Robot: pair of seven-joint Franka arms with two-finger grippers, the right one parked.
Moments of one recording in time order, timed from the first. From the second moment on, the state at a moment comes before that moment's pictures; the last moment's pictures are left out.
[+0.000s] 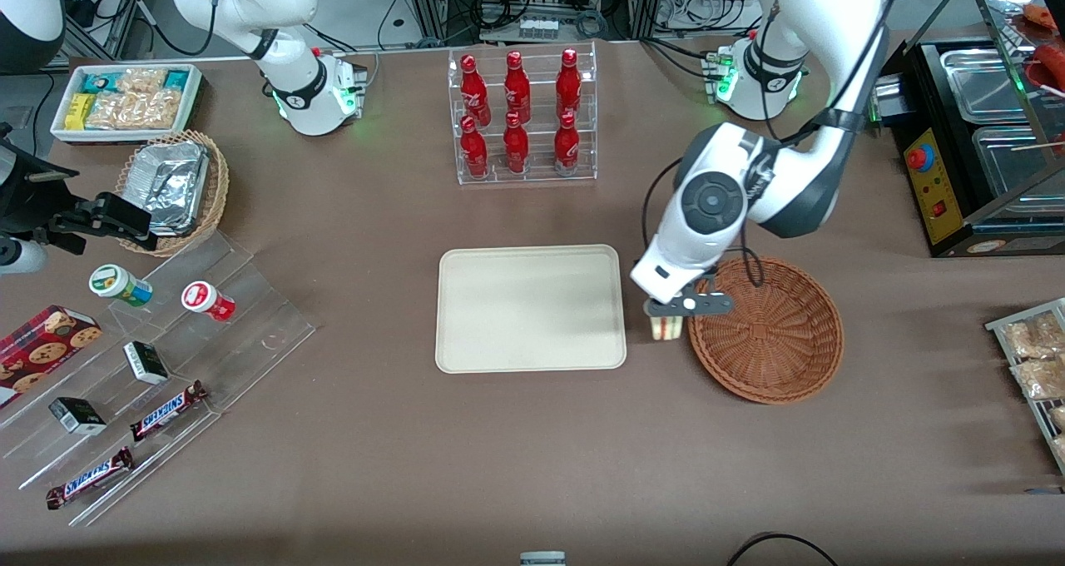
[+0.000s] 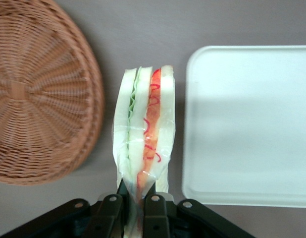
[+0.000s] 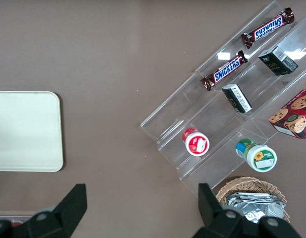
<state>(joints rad) -0.40 0.36 -0.16 -1.79 0.05 2.03 -0.59</state>
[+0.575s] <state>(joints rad) -0.50 0.54 -0.16 -1.63 0.04 2.04 -0.69</state>
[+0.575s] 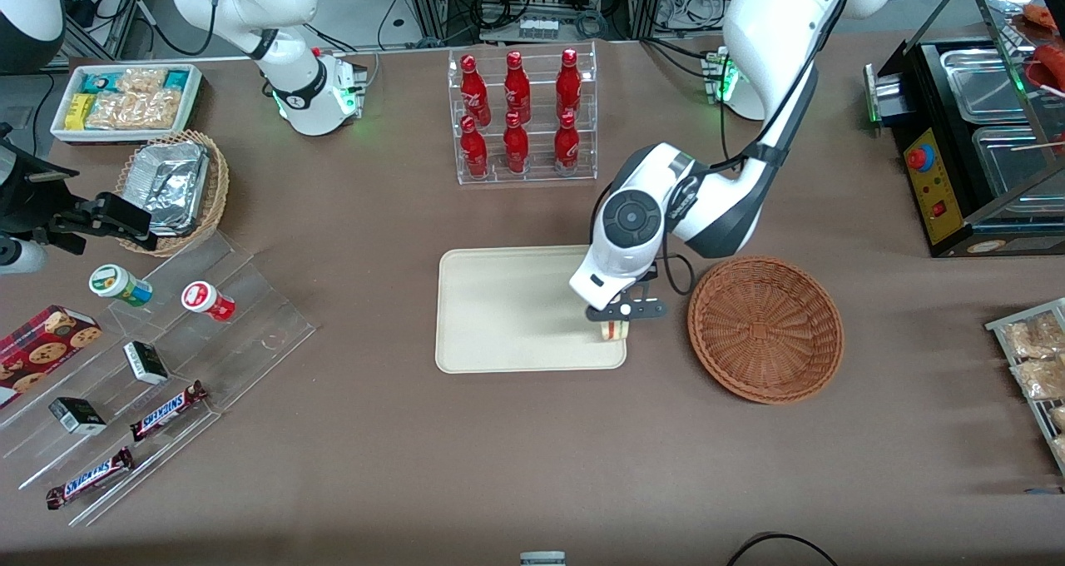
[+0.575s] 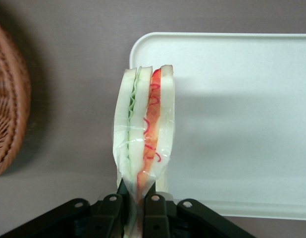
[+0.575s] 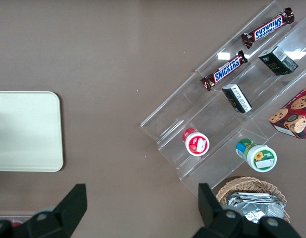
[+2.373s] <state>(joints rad) -0.57 0.71 -0.19 -1.51 0.03 2.07 -0.66</state>
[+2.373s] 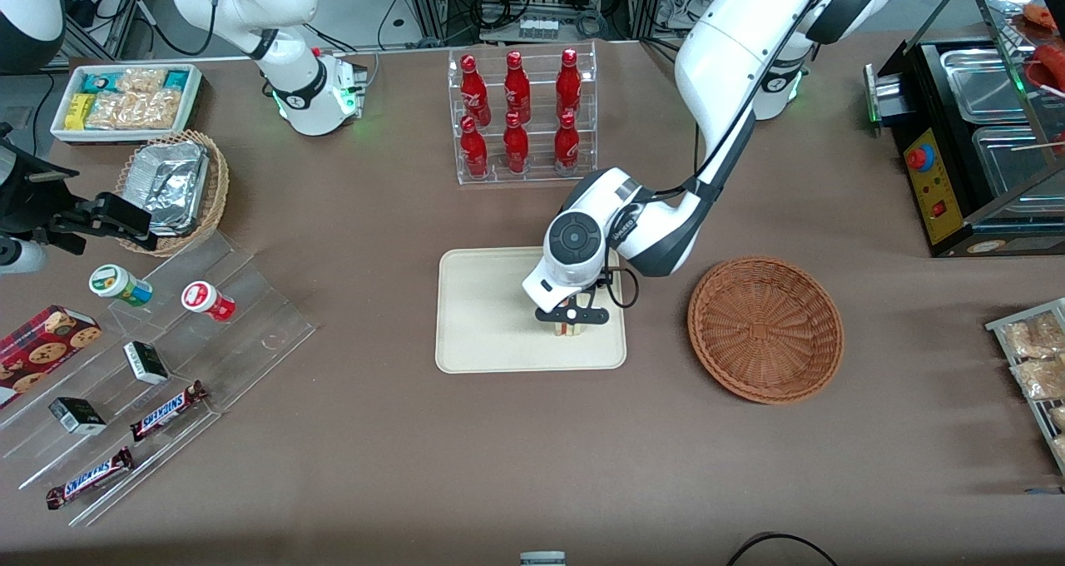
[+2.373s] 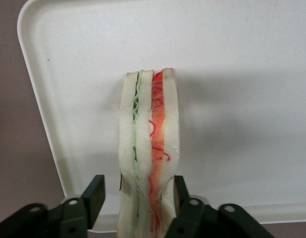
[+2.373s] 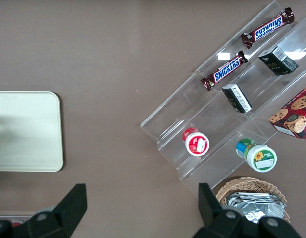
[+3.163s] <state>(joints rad) -0.56 0.71 -0.17 -1.43 0.03 2.07 -0.71</state>
